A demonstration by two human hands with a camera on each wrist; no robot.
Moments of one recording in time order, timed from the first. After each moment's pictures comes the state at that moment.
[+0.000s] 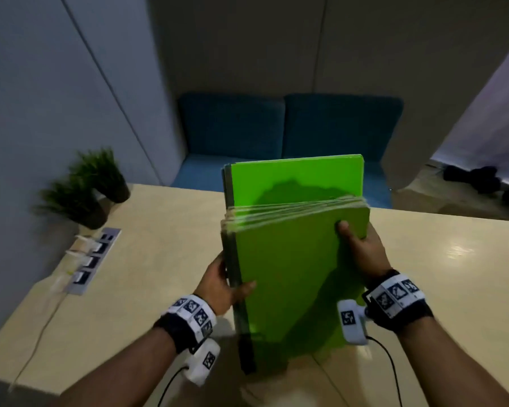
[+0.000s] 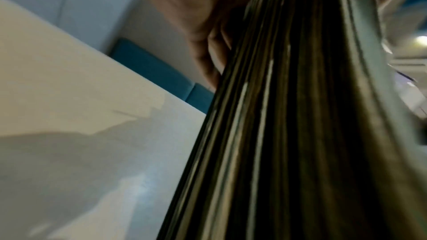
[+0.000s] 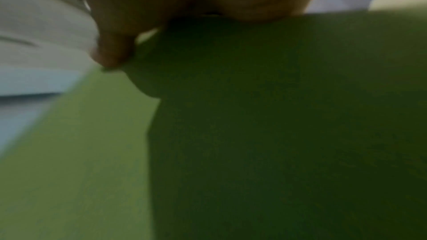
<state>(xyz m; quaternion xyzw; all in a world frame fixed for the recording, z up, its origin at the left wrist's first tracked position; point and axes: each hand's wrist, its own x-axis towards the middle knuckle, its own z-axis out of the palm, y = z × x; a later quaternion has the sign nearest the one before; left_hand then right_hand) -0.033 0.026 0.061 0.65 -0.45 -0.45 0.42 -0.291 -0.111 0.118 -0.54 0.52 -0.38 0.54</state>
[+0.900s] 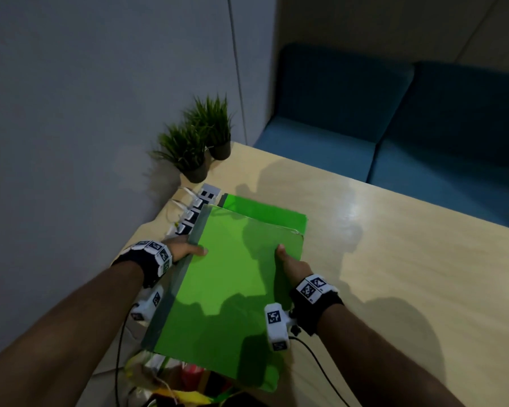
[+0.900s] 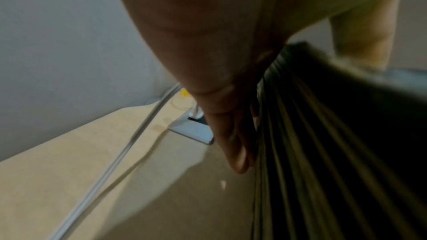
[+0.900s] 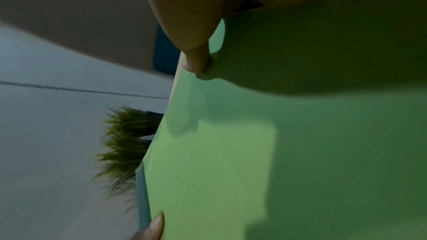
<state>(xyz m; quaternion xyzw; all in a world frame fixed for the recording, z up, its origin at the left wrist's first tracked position) 0.290 0.133 0.022 0.83 -0.22 -0.50 0.09 0.044 0.001 -0.026 -0.47 0.66 0.12 0.58</state>
